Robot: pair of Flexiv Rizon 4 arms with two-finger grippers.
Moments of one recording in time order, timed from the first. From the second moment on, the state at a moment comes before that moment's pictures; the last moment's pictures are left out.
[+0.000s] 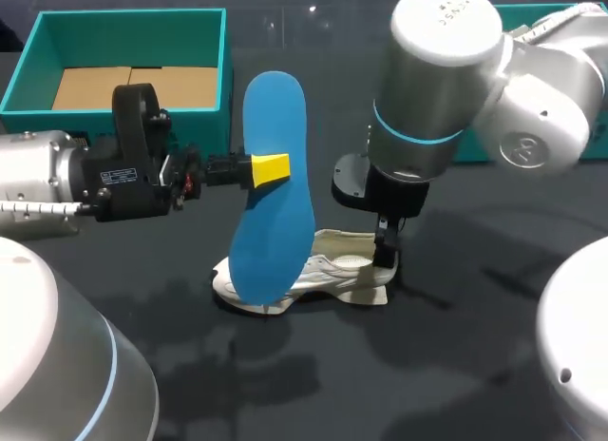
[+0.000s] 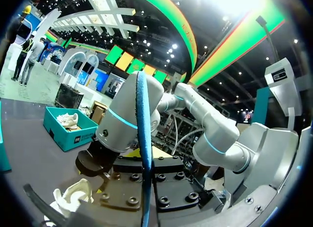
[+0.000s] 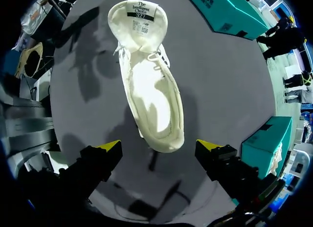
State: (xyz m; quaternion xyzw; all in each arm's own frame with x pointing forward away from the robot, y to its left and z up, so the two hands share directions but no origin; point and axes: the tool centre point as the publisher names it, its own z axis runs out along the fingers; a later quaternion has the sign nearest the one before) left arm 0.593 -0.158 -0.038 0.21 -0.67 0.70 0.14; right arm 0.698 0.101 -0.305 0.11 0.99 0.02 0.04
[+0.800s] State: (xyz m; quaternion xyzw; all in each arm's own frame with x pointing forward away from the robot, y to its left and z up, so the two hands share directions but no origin) left arm 0.593 -0.158 -0.038 0.21 -0.67 0.70 0.14; right arm 0.721 0.119 -0.297 0.06 1.00 0.04 0.02
